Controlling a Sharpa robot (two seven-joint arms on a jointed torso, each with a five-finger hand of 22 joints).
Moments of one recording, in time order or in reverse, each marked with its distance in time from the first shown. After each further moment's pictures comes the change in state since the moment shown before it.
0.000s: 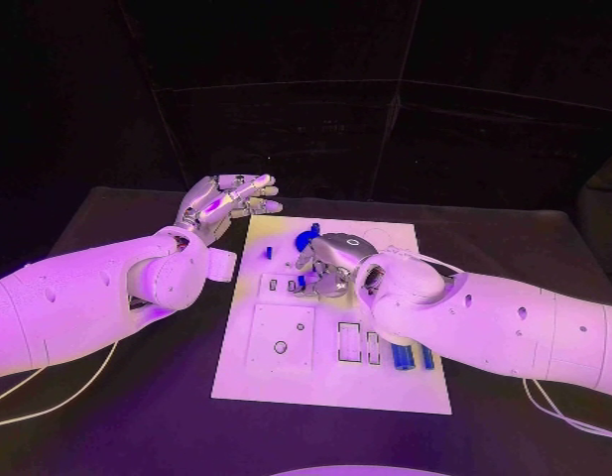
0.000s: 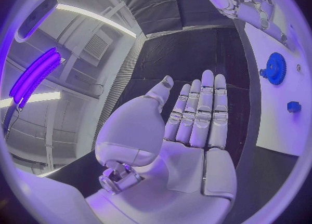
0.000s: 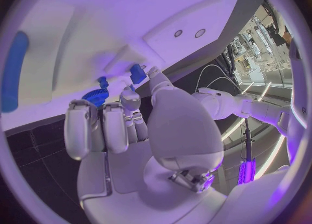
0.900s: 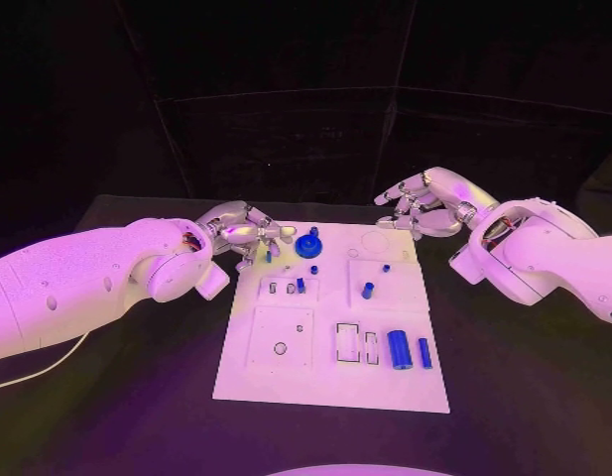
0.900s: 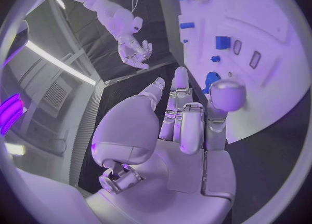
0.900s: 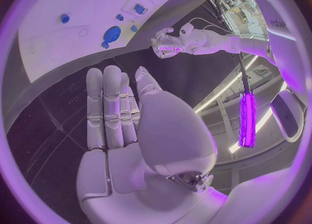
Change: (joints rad) left arm 0.064 0.001 0.000 0.008 -0.545 0.147 -0.643; left_hand -0.114 -0.058 0.020 0.124 -0.019 0.123 -0.134 0.154 0.105 0.254 -0.159 0.351 0.296 0.296 -0.175 1.324 1.187 -0.054 0.519 -0.194 0.870 0.767; right arm 0.159 -0.417 0.008 0.151 0.600 -0.067 0.359; right_hand 0.184 0.080 -0.056 -0.027 0.027 0.019 -0.013 0.058 0.006 -0.144 -0.009 -0.534 -0.448 -0.155 -0.003 -0.708 -0.717 0.125 -0.453 -0.006 -0.567 -0.674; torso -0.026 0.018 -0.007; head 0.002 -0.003
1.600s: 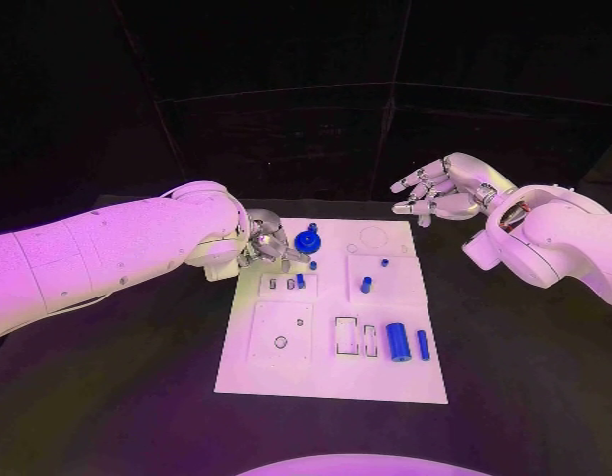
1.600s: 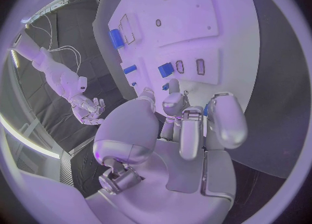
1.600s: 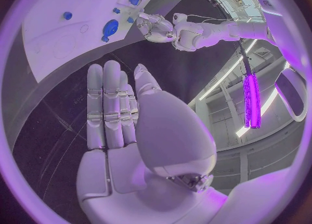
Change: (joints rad) left arm 0.088 0.204 -0.057 -0.128 -0.408 0.275 -0.407; left_hand -0.041 0.061 -0.247 0.240 -0.035 -0.213 -0.027 0.400 0.271 -0.040 -0.016 0.697 0.658 0.000 -0.014 0.090 0.000 -0.031 -0.001 -0.007 0.201 0.251; right arm 0.010 -0.005 0.000 -0.064 0.145 0.060 0.052; right_hand 0.034 -0.013 -0.040 -0.004 0.014 0.009 0.002 0.000 -0.002 0.050 0.000 -0.110 -0.082 0.054 0.000 -0.153 -0.023 0.000 0.049 -0.002 -0.115 -0.091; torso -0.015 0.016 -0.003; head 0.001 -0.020
